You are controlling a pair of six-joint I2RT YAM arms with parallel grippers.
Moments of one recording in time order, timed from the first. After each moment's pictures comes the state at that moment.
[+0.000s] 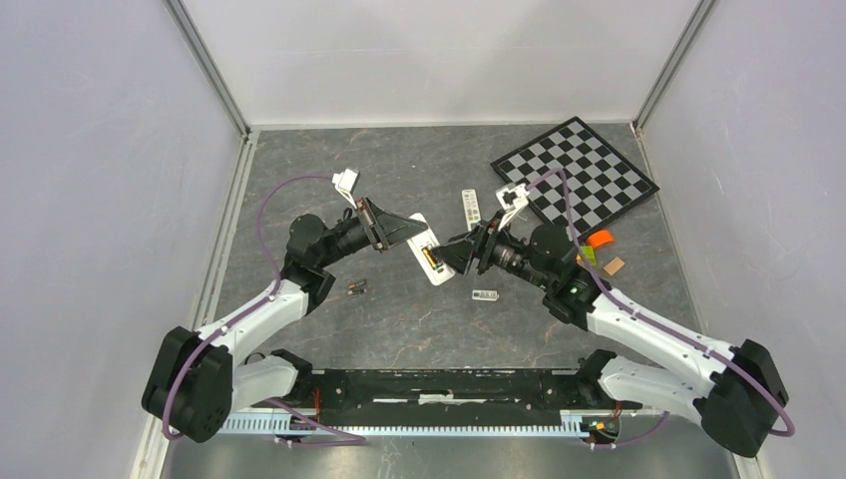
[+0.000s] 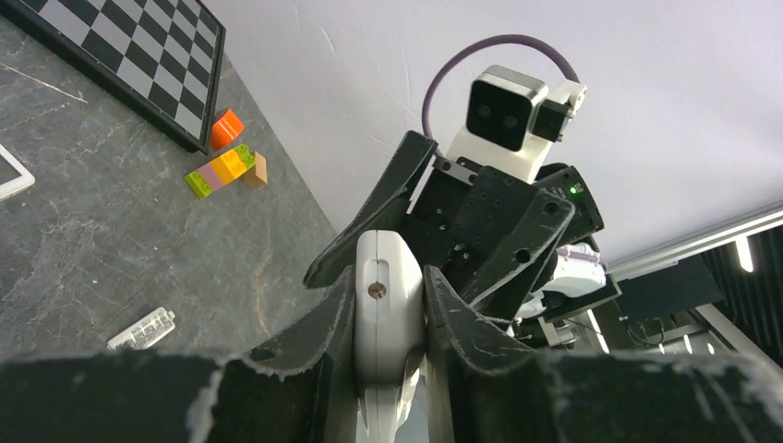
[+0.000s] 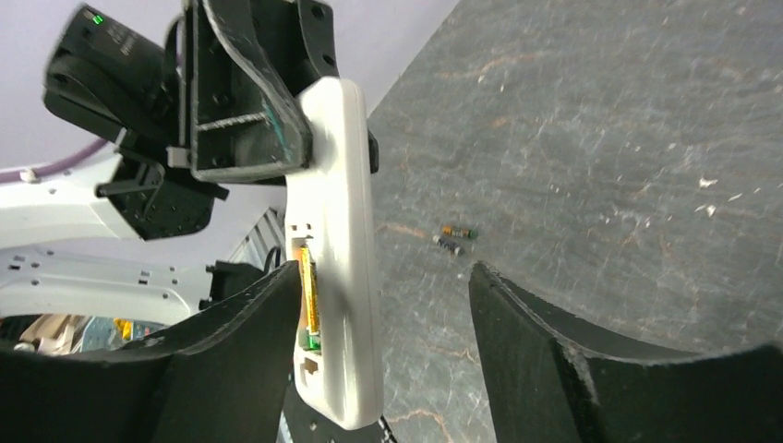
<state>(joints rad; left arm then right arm) -0.45 1.14 0.54 0.80 0.66 -1.20 0.78 1.00 0.63 0.33 -0.21 0.65</state>
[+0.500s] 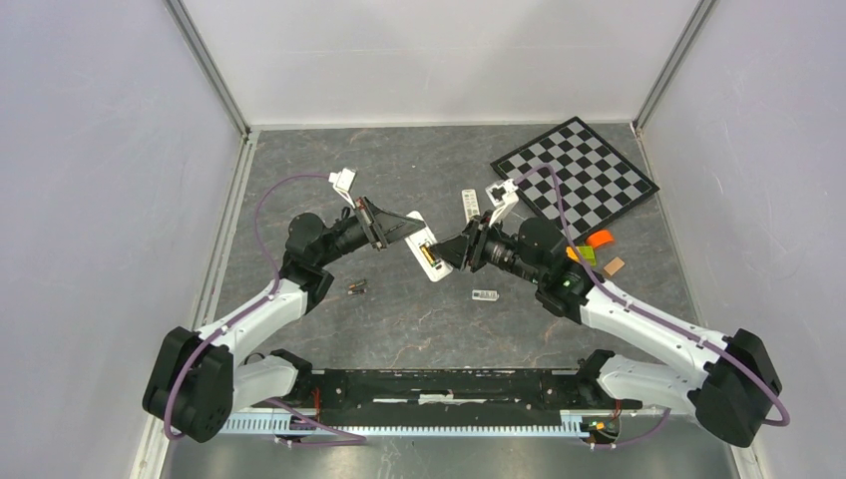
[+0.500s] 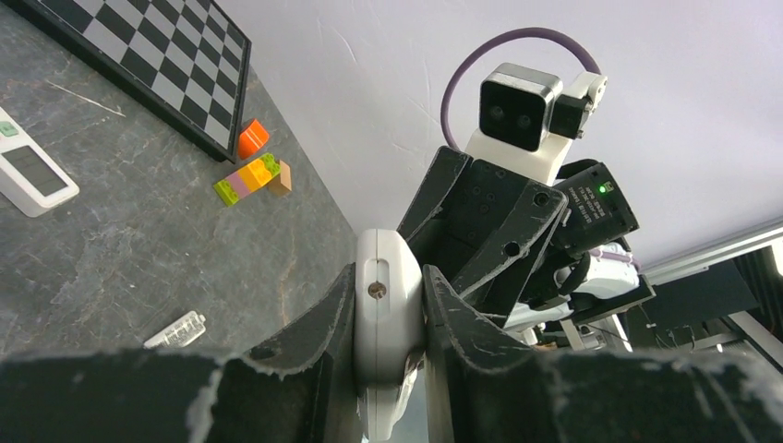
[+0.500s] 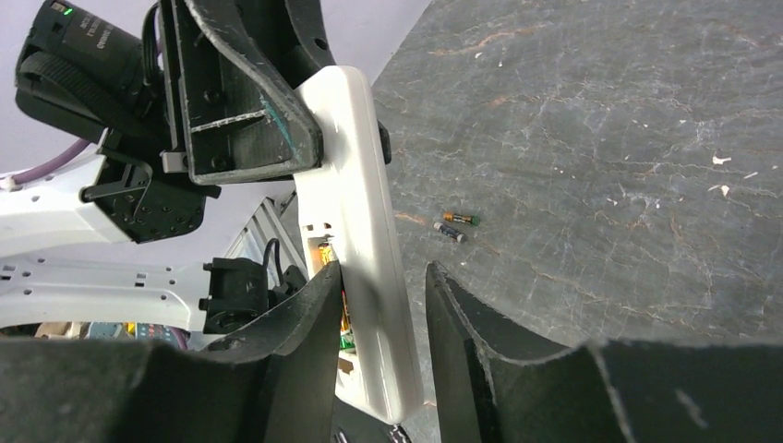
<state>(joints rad) -0.44 1.14 0.54 0.78 0.66 -1.15 0.79 1.08 0.69 0.27 -0.20 0.66</state>
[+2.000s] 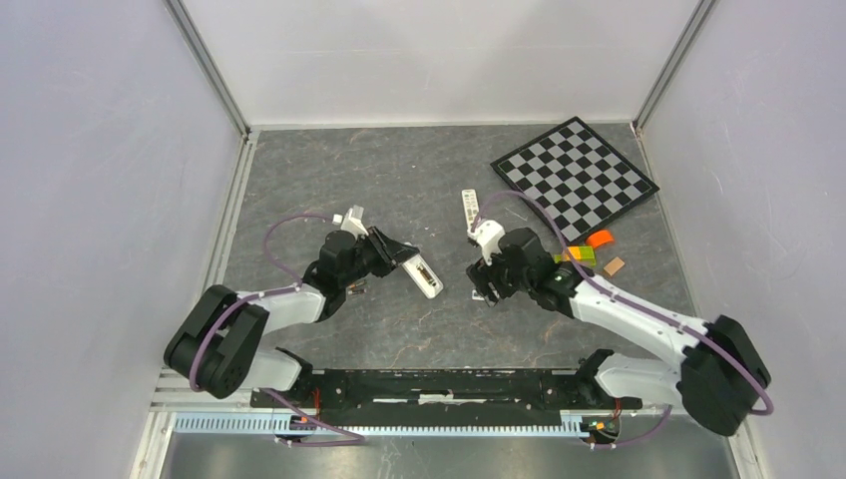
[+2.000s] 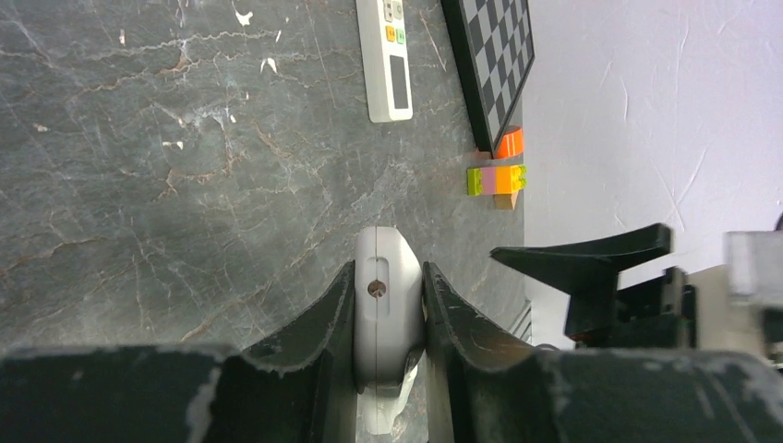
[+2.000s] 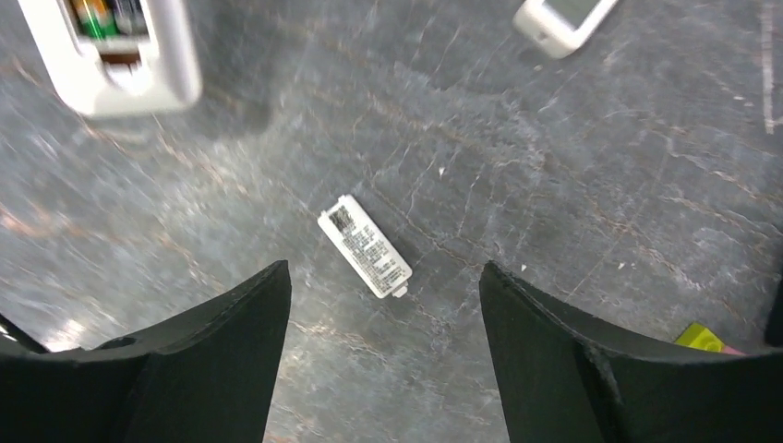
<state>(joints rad) -0.49 1.35 0.38 0.64 0.26 -1.05 0.74 1.13 0.66 -0.28 0.03 -0.01</state>
